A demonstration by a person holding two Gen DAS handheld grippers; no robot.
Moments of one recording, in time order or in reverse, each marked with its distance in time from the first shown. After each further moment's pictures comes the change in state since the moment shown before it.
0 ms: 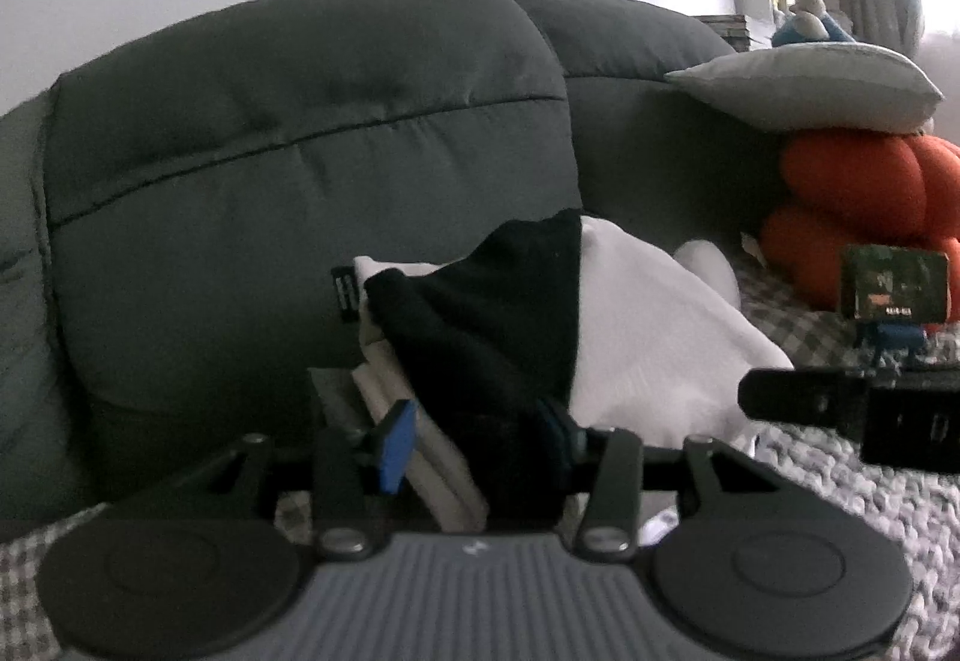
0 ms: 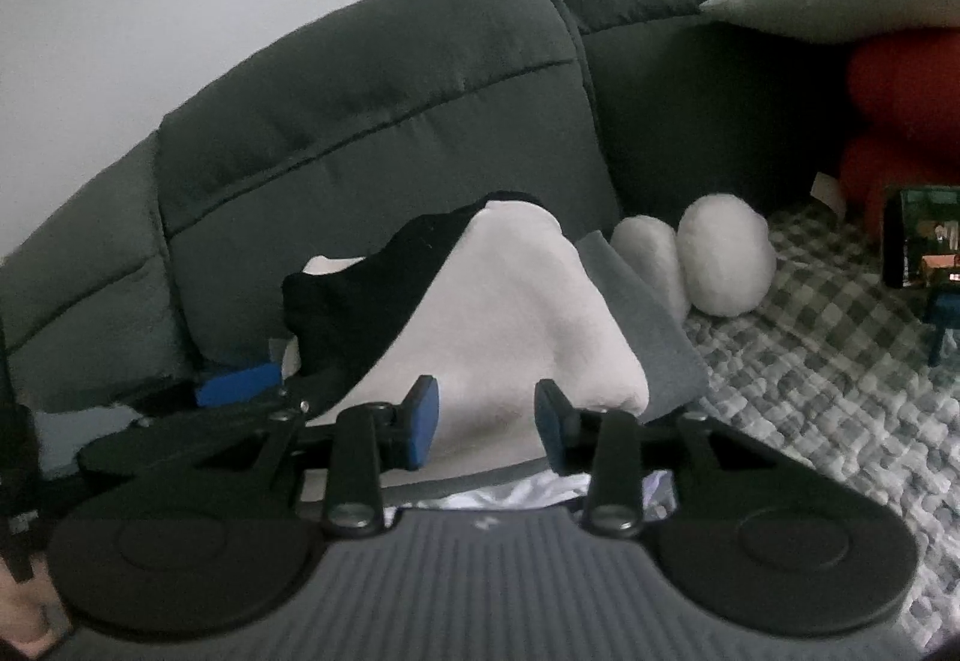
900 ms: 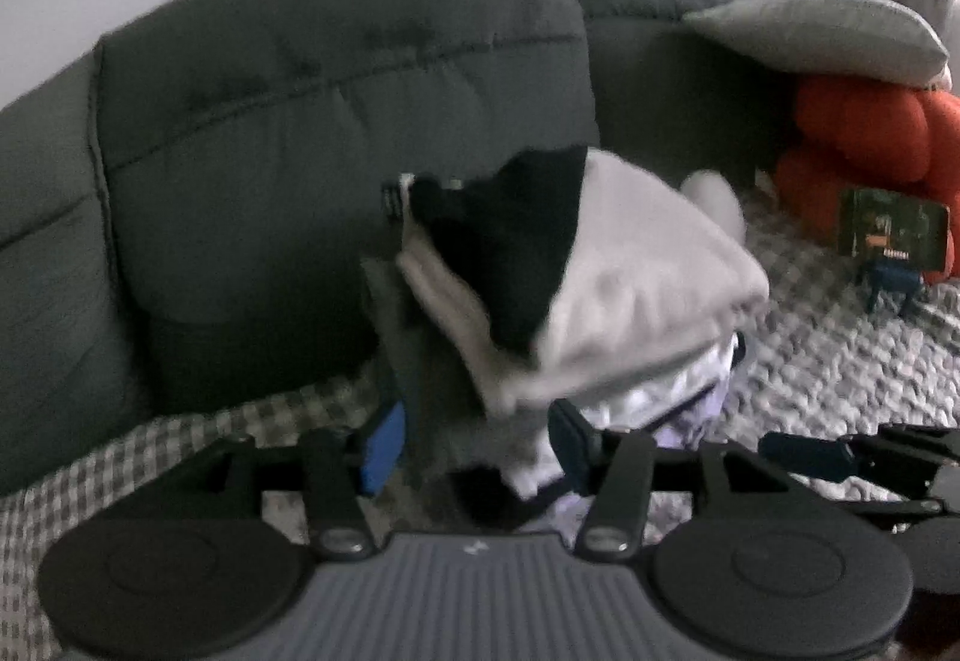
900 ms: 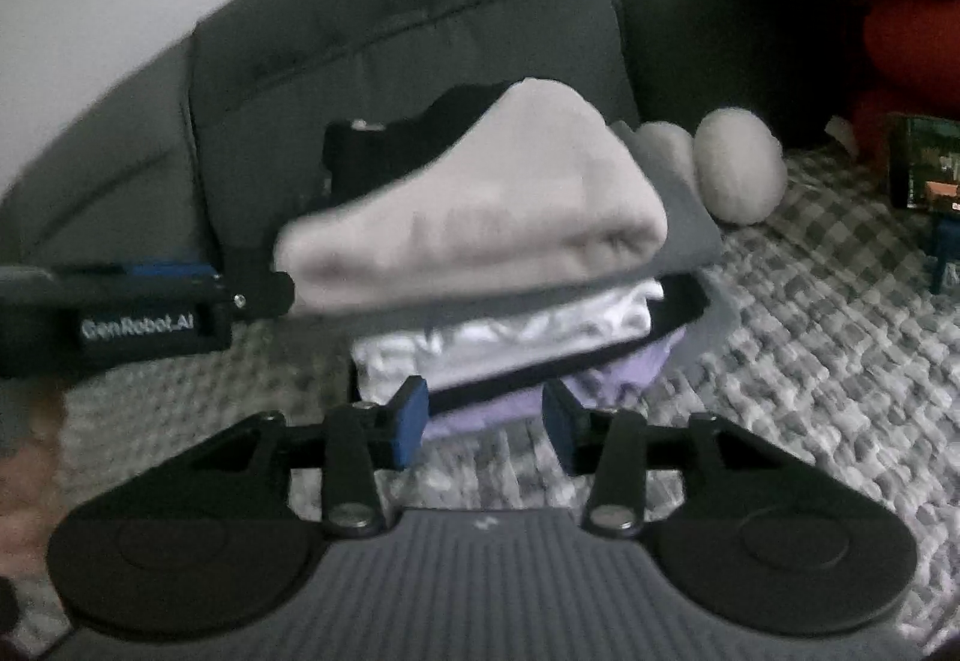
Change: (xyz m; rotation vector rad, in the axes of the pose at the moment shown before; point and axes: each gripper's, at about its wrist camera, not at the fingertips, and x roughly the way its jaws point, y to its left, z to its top) left arm -0.047 -0.008 -0.011 -0.010 0.172 0.083; right arm -0.013 0.013 -0.054 -0.105 0.155 0.009
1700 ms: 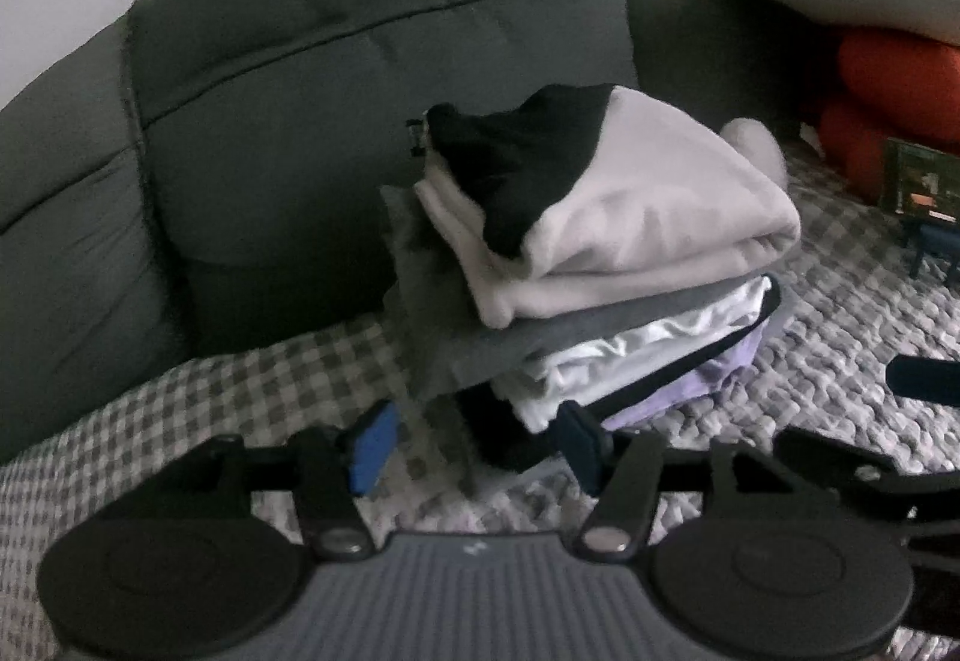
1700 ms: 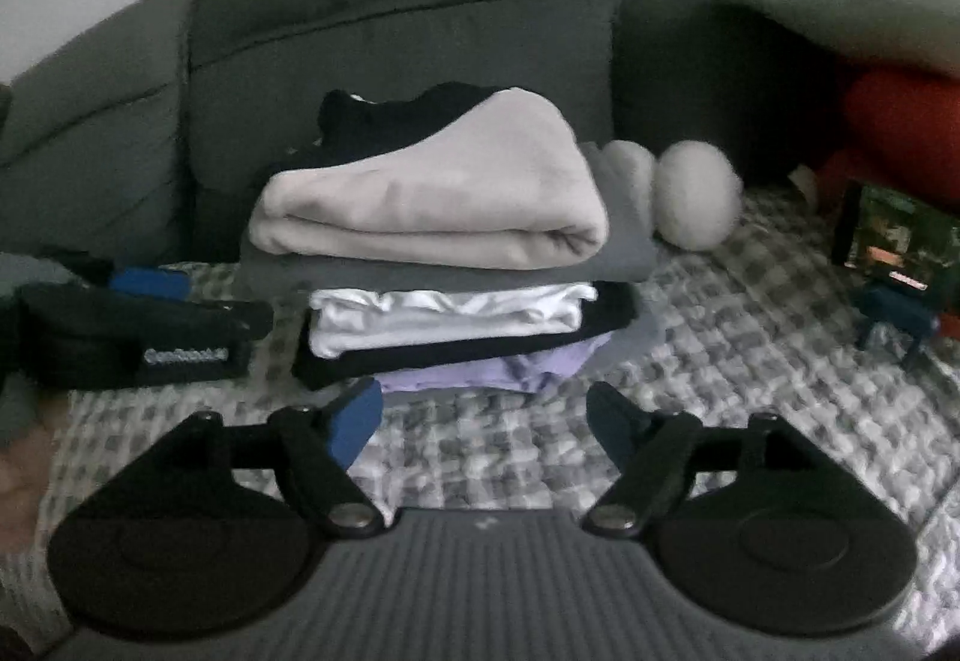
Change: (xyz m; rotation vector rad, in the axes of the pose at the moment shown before) left arm 0.007 -0.021 -0.015 -0.047 0.094 0.123; right arm -0.026 -0.001 0.008 -0.112 0.027 -0.079
